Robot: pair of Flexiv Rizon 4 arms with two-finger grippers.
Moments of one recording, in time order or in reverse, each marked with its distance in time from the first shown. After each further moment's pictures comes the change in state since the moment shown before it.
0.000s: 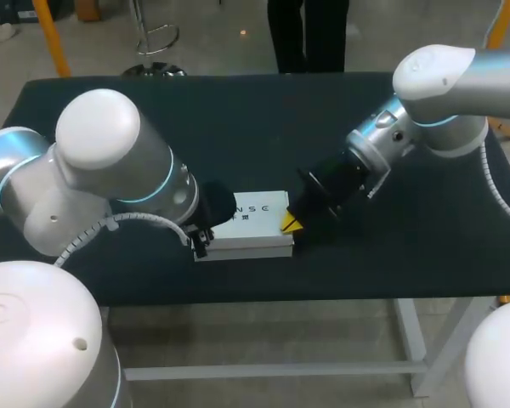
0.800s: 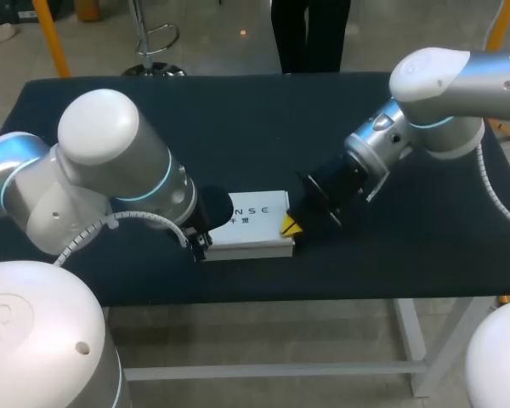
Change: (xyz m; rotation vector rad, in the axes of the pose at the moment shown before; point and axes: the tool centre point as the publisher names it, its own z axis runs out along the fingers) left arm 0.005 0.011 0.017 -0.006 0.051 -0.034; right arm -0.006 0.006 0.005 0.018 -0.001 0.043
